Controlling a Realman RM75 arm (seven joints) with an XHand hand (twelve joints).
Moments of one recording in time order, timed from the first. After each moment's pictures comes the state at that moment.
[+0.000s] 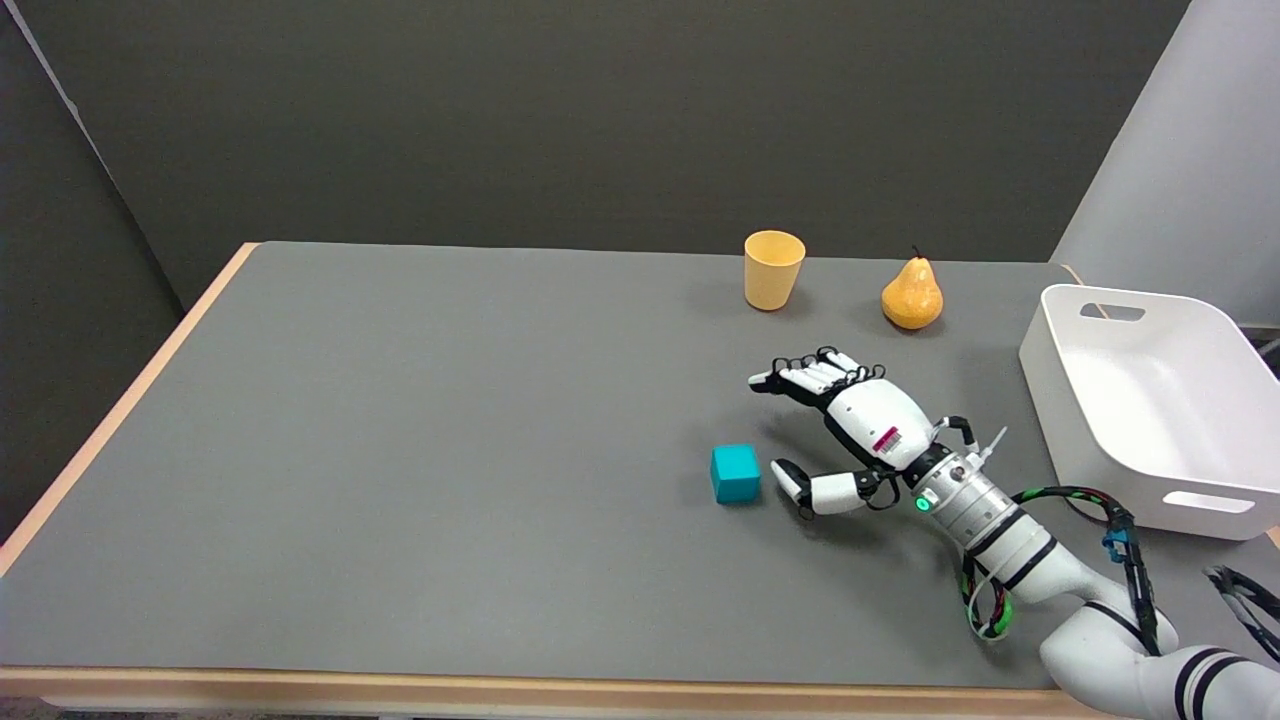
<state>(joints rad) -0.06 -0.94 -1.91 0.96 0.29 0.94 0.64</state>
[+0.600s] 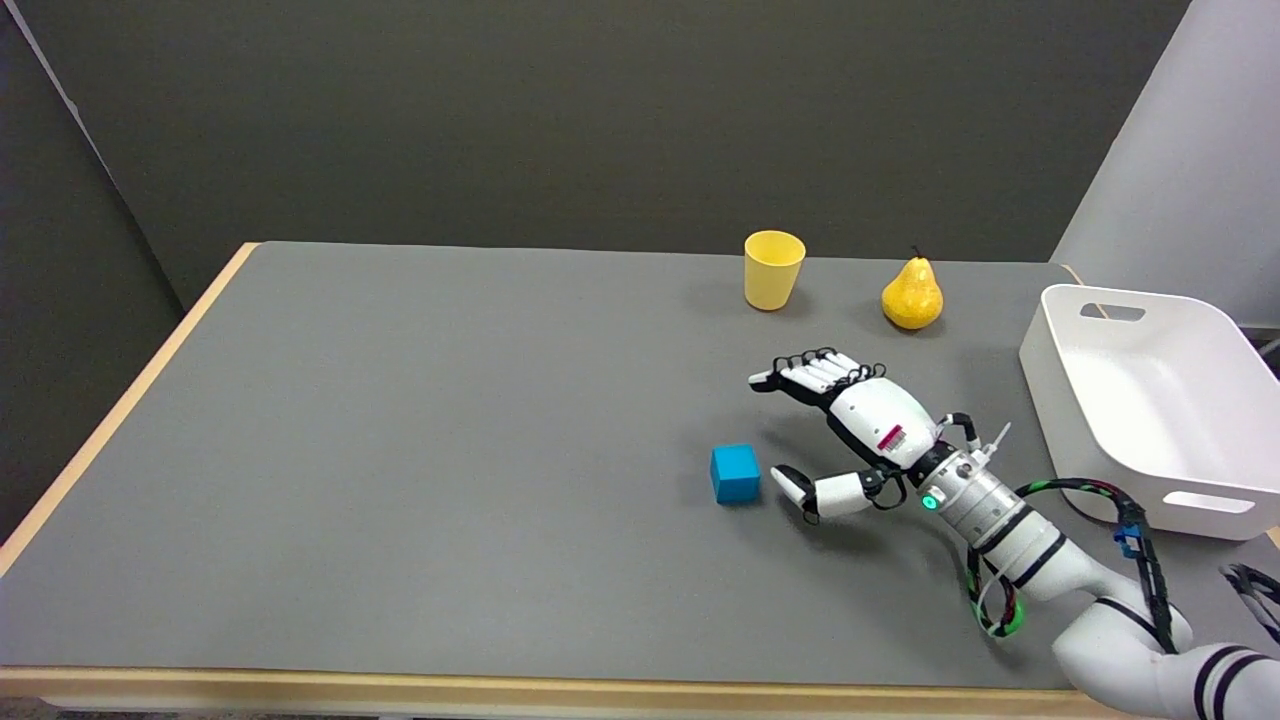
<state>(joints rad) -0.08 -0.90 -1.91 1.01 0.29 0.91 0.68</state>
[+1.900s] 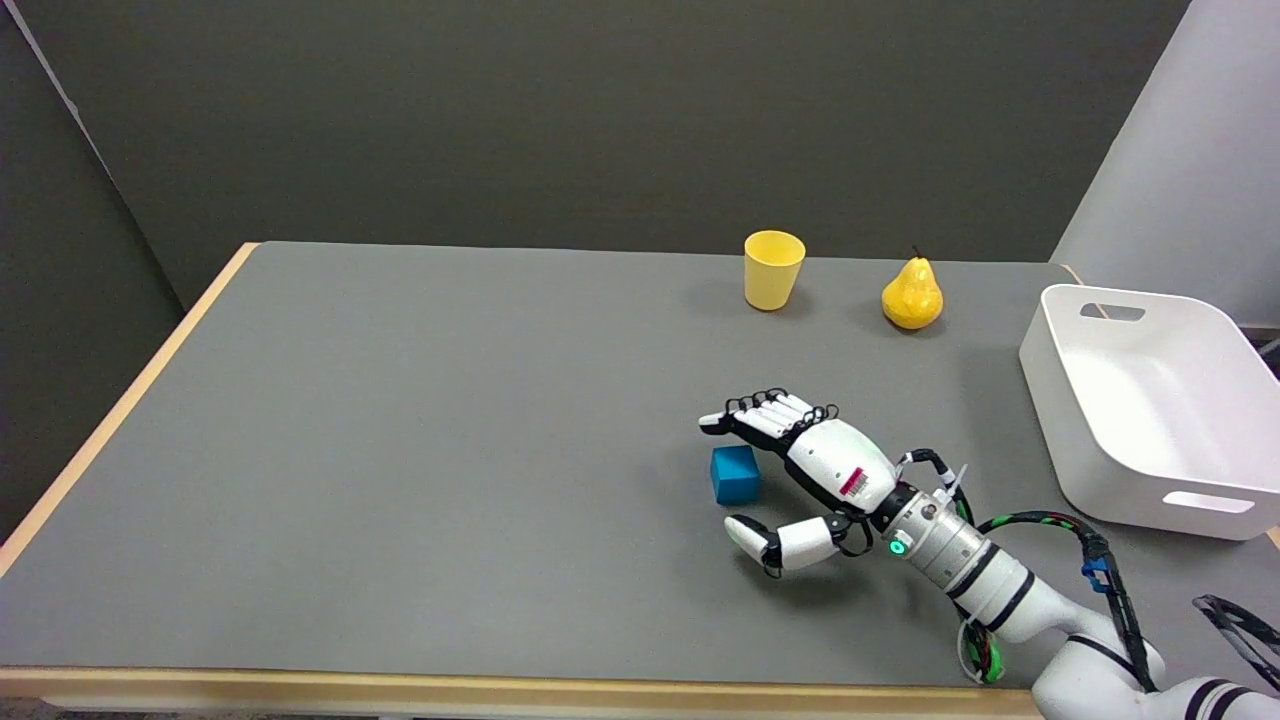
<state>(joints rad) -0.12 -0.93 -2.01 1.09 0.30 0.91 0.69</state>
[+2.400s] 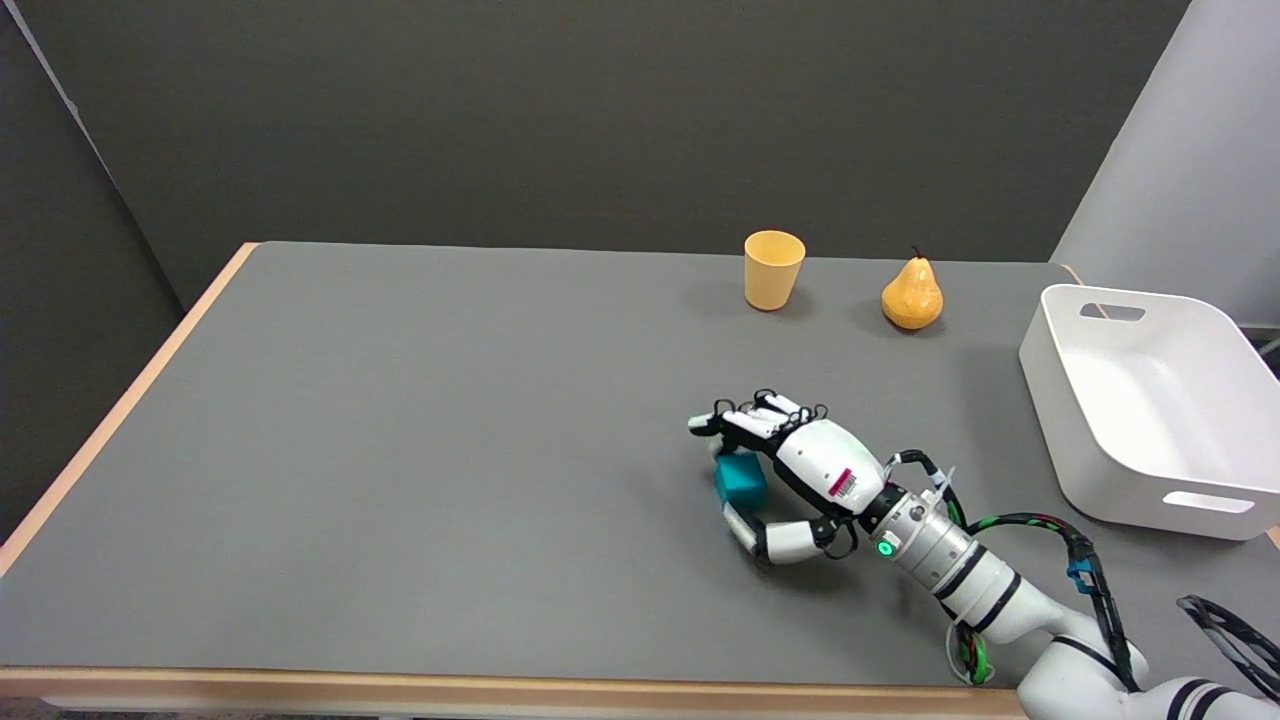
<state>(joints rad) -0.10 -0.95 -2.03 1.08 0.29 0.92 0.68</state>
